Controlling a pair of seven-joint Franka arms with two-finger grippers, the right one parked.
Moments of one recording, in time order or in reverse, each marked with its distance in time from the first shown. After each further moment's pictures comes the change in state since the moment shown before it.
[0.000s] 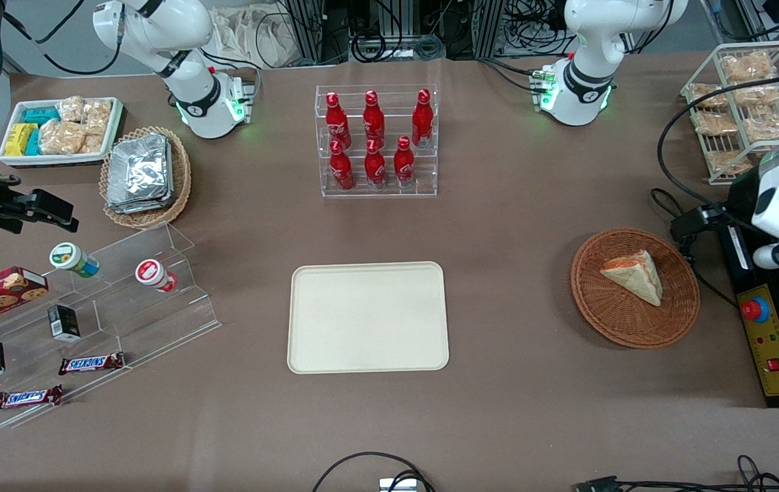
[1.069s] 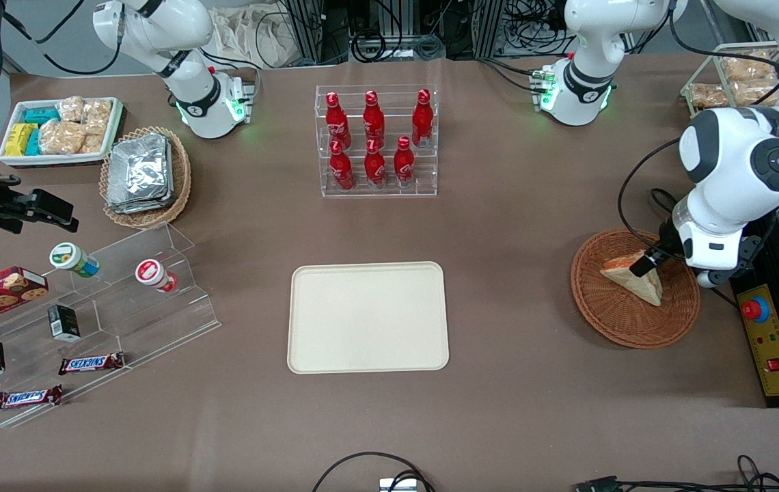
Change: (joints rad) arm 0.029 -0.060 0.038 -0.645 0.030 0.698 -0.344
